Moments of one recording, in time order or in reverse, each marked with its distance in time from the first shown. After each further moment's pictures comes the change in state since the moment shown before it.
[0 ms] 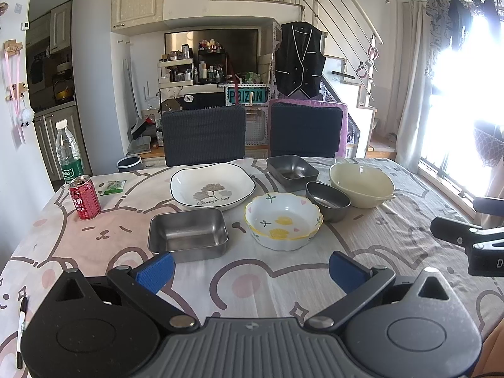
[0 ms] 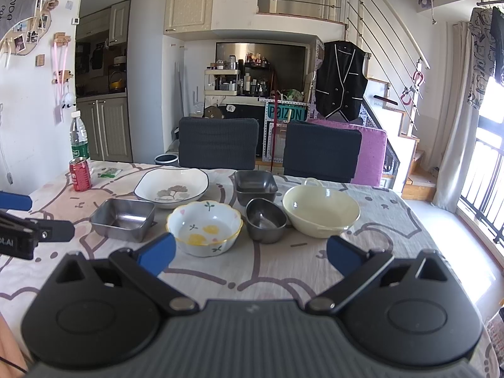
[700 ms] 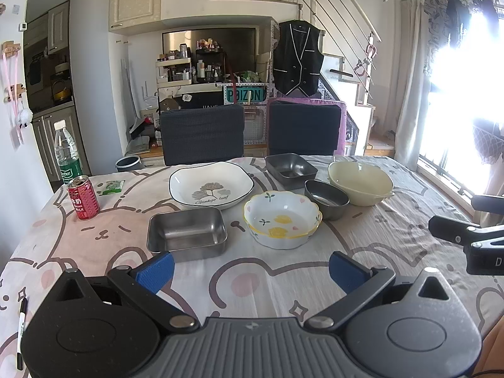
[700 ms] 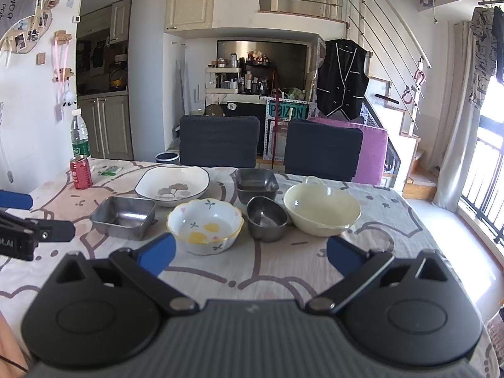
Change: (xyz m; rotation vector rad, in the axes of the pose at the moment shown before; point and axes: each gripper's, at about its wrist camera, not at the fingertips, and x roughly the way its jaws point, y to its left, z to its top) left arm 0.000 0.000 0.000 0.000 0.001 -0.002; right arm 0.002 -0.001 -0.003 -0.004 0.007 0.005
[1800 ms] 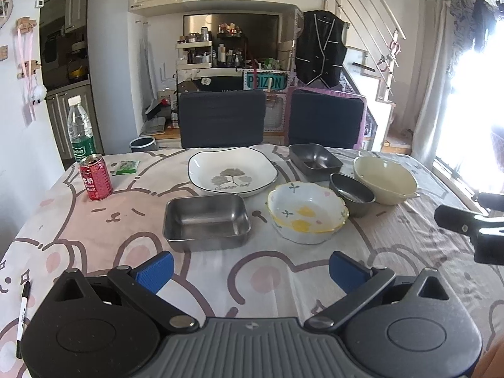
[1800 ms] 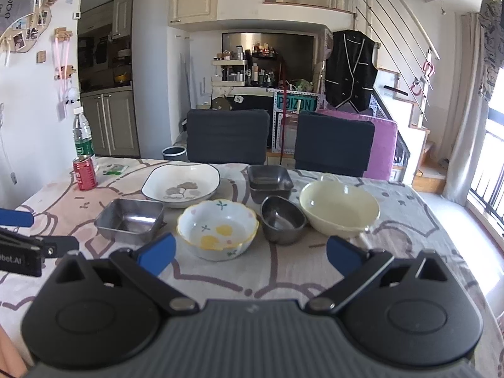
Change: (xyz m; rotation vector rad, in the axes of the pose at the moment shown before) left arm 0.022 0.026 0.005 -0.067 0.062 0.049; right arm 0.023 0.008 0.021 0.006 0.039 0.031
